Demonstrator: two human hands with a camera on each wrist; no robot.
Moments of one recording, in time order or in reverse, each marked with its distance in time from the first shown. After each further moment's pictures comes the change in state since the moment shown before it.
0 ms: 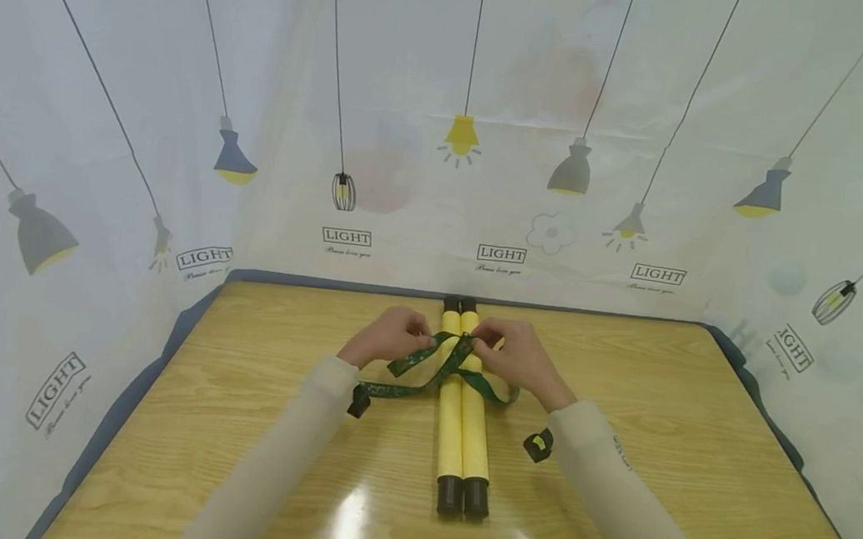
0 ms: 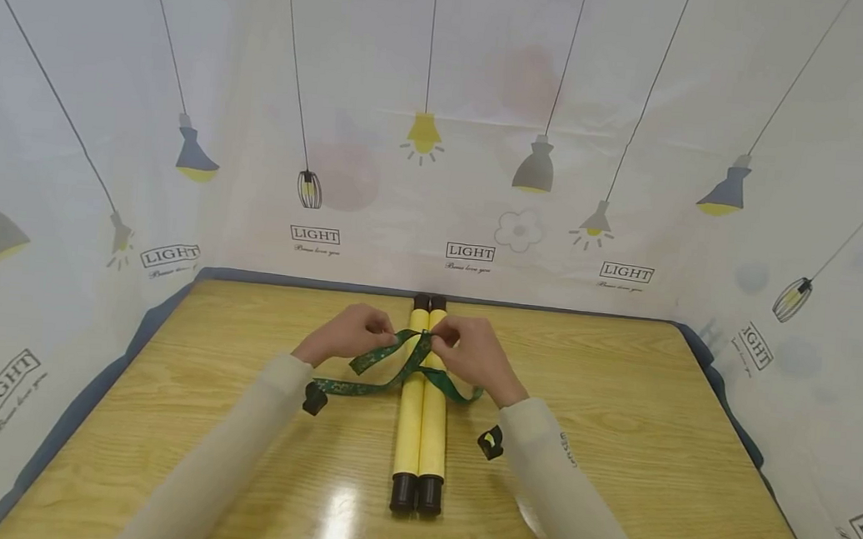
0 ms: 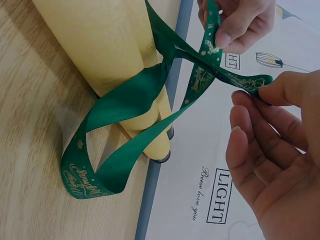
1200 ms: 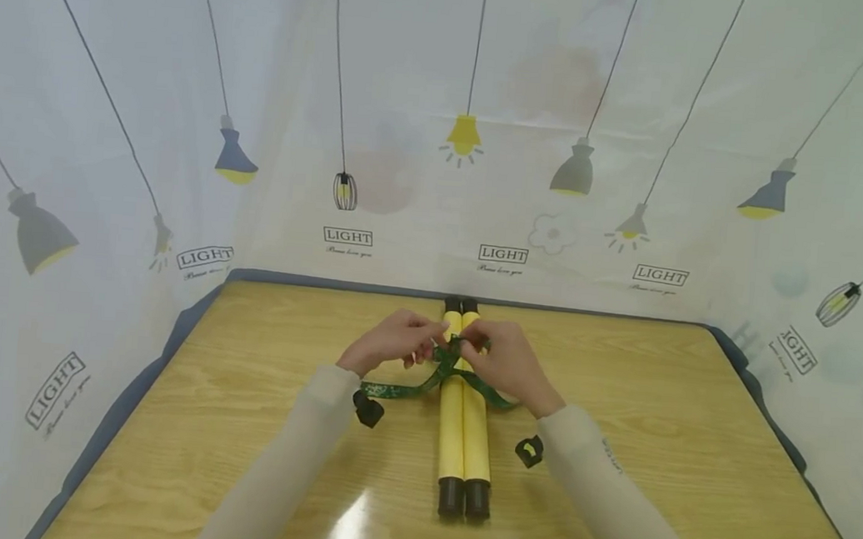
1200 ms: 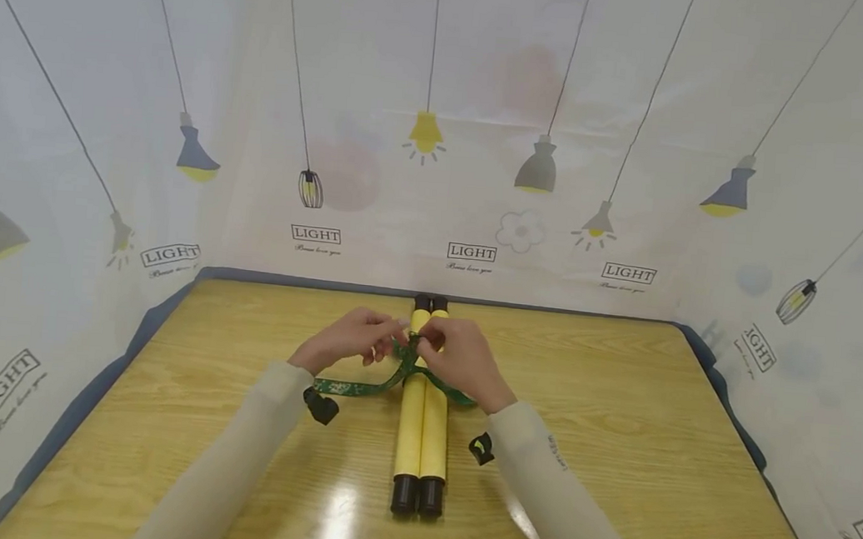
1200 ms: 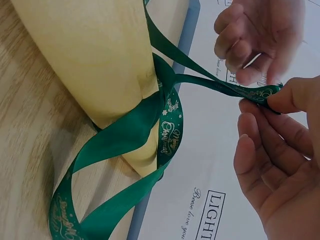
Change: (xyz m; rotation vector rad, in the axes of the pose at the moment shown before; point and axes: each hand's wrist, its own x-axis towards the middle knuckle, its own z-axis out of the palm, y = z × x) left_hand -0.012 0.019 -0.001 -0.398 -0.054 -0.090; right_hand 0.003 -0.014 0.016 -0.057 0.076 -0.125
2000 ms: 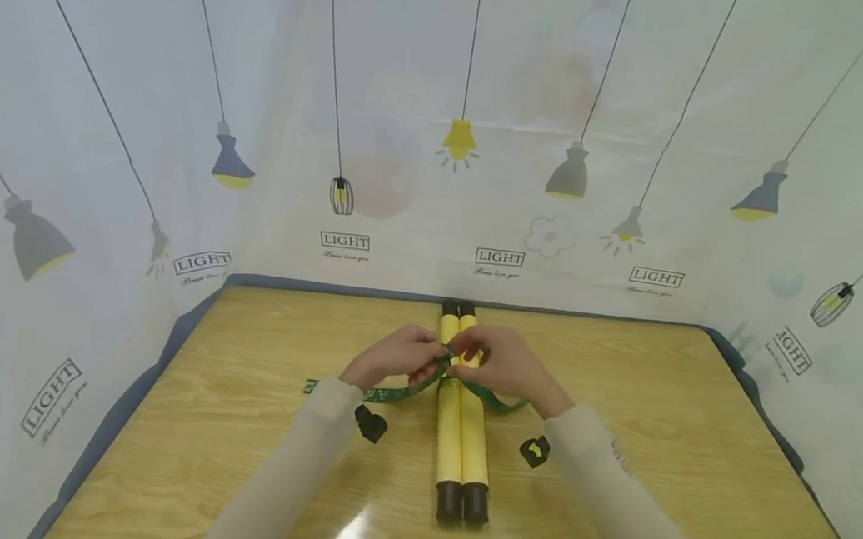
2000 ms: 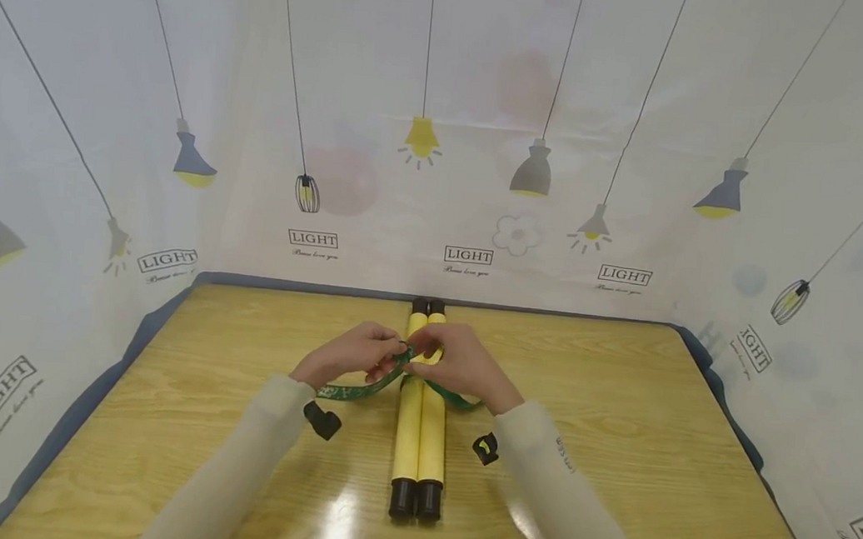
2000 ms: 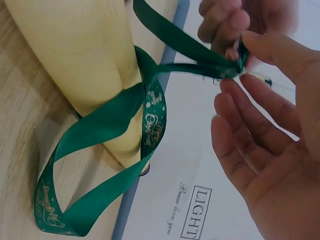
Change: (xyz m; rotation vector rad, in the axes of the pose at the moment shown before) left_hand -0.009 0.009 0.017 -0.055 -0.096 -0.027; right_hand -0.001 0.001 -0.015 0.123 -0.225 -0.013
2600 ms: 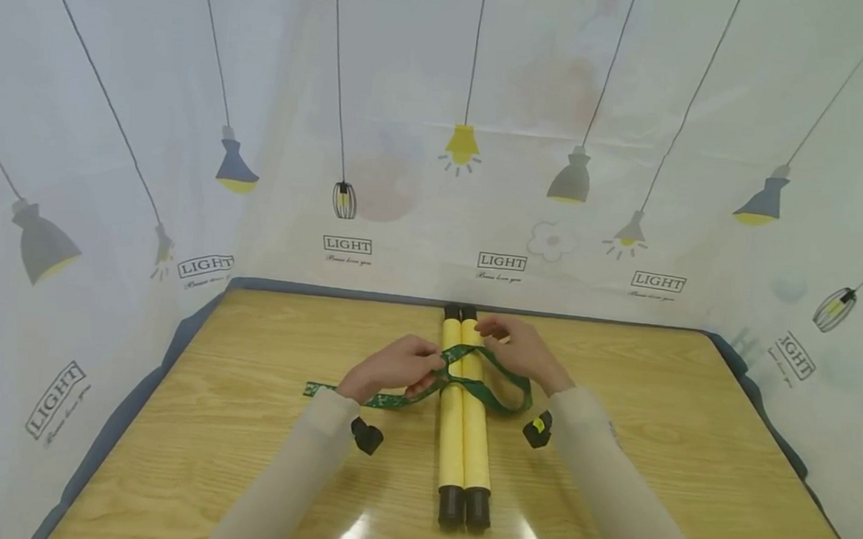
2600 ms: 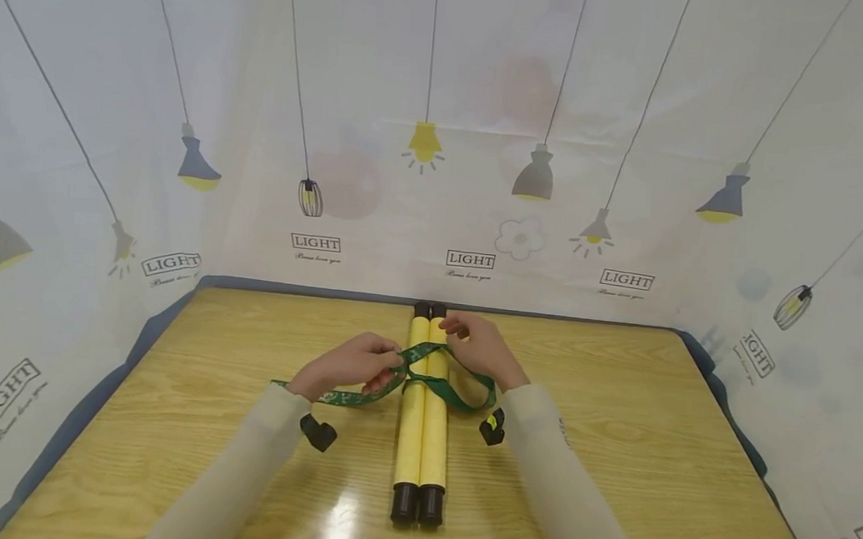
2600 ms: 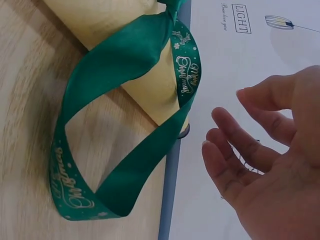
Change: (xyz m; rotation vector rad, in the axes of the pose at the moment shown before) left_hand -0.008 -0.008 0.004 0.038 -0.028 0.047; right_hand 0.017 0.057 -0.003 0.043 0.026 0.319
